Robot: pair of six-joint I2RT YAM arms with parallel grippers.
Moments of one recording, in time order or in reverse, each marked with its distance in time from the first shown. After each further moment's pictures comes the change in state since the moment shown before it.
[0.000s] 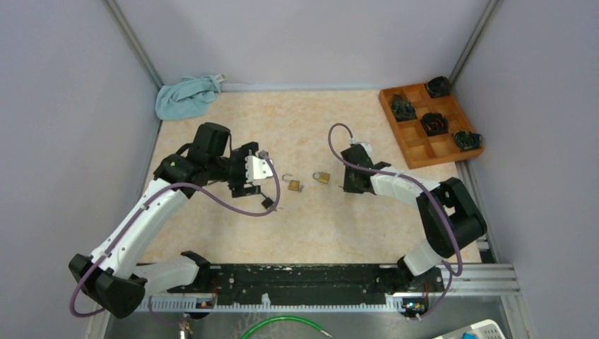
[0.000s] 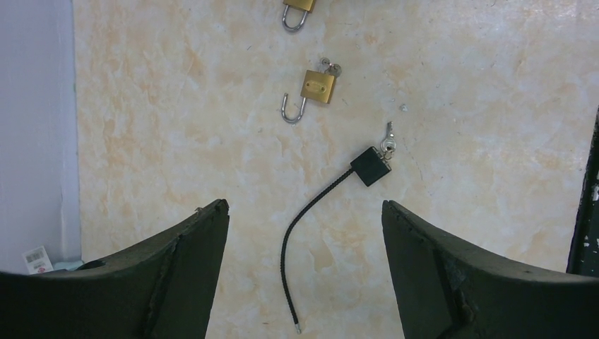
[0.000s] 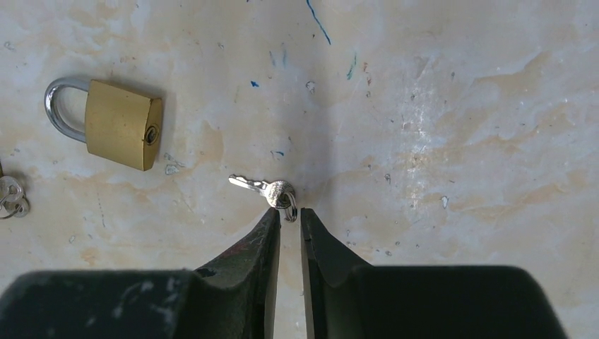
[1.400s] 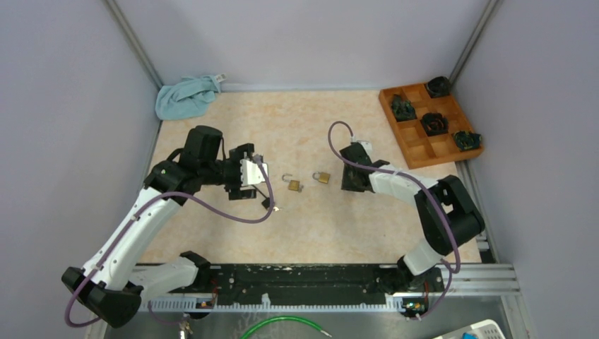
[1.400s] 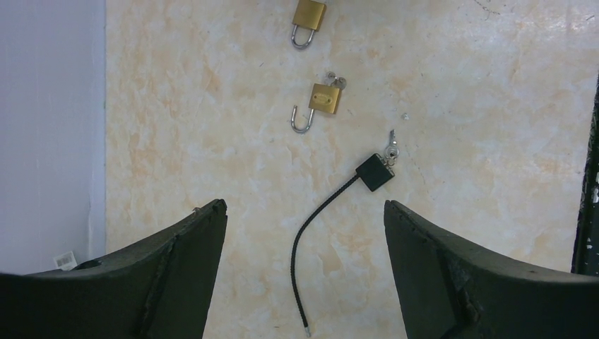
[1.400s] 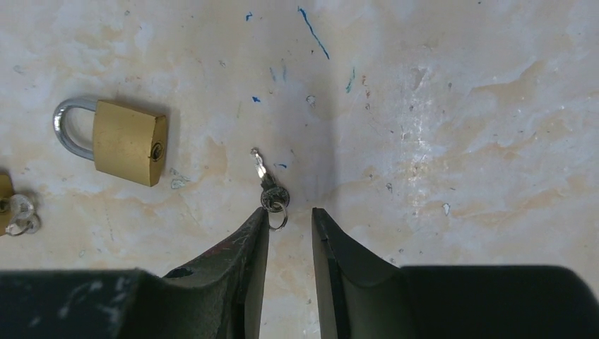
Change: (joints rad) left arm 0.000 -0.074 -0.008 -0.003 0.026 0.017; right arm 0.000 0.034 0.026 0.002 0.018 0.015
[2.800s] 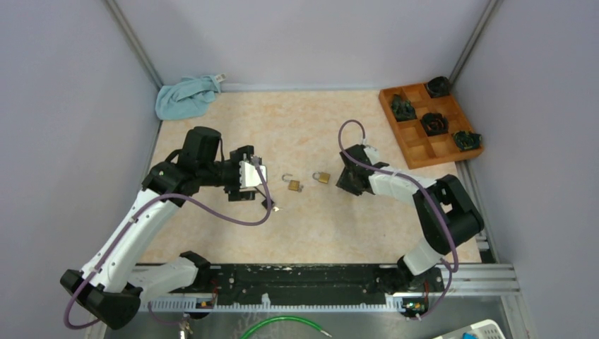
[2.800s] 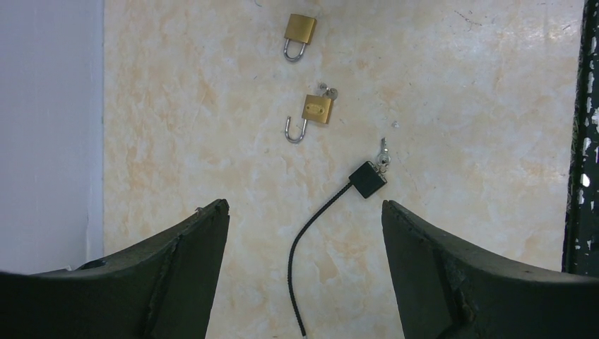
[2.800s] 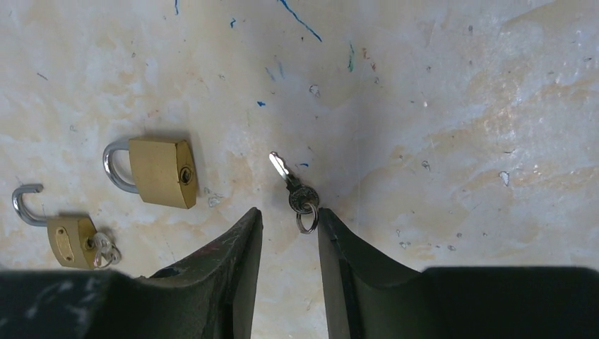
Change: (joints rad) left arm 0.000 -0.013 0.001 -0.012 0.040 0.010; right arm 0.000 -0.004 -0.028 0.034 -0.023 0.330
